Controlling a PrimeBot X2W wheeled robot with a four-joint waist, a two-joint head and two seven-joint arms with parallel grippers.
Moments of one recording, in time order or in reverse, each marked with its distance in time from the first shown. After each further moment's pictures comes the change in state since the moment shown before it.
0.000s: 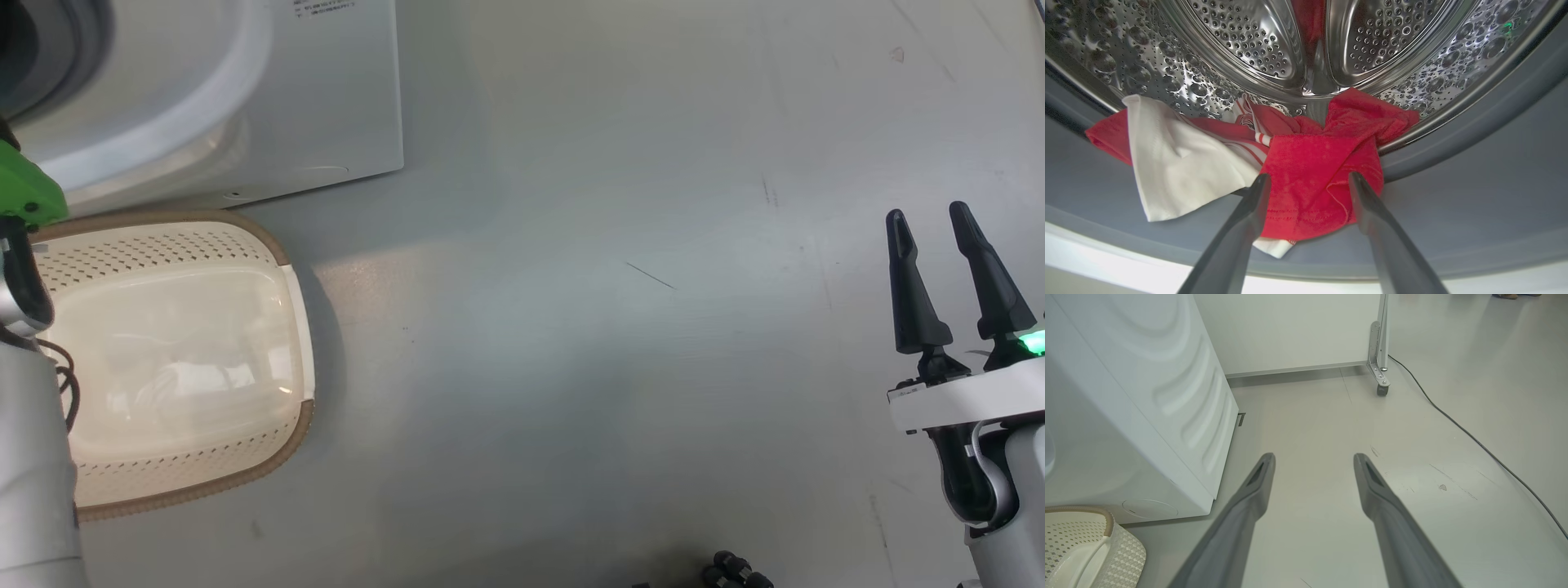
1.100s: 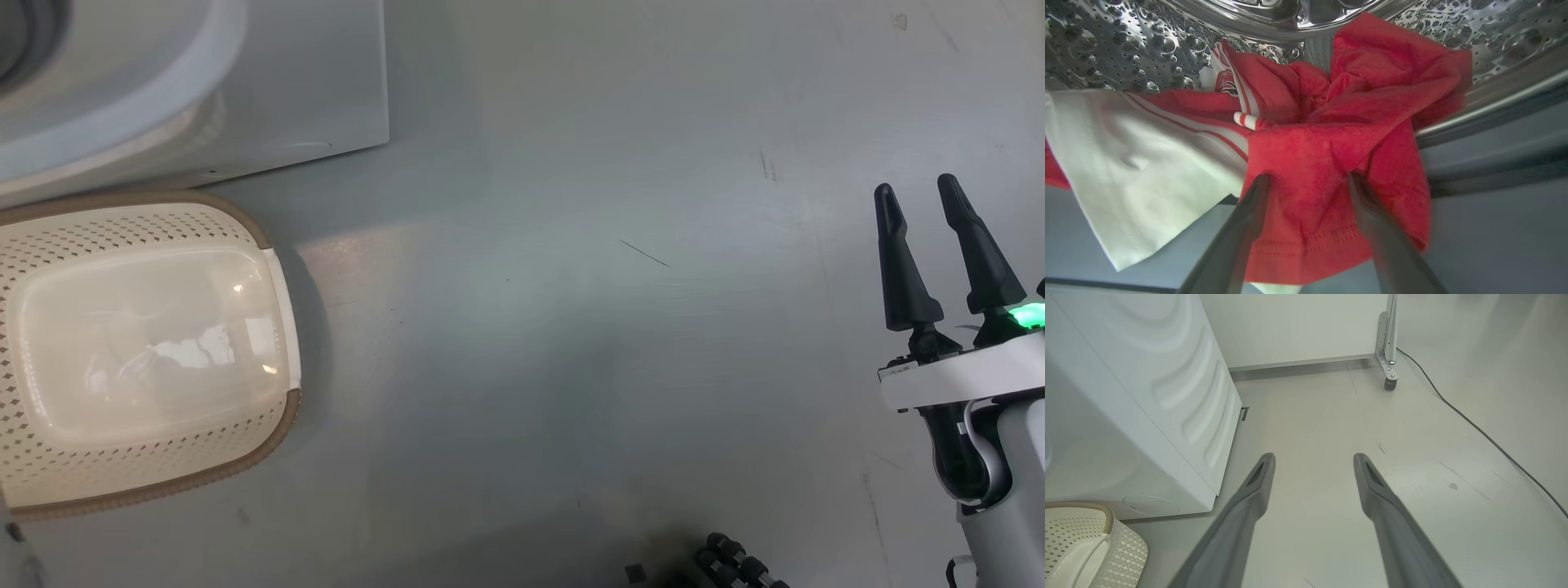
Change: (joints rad) left arm -0.198 0.103 -0.051 0.078 0.062 0.000 0.390; right arm -0.054 -0.007 0.035 0.006 0.020 0.000 0.000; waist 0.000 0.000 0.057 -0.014
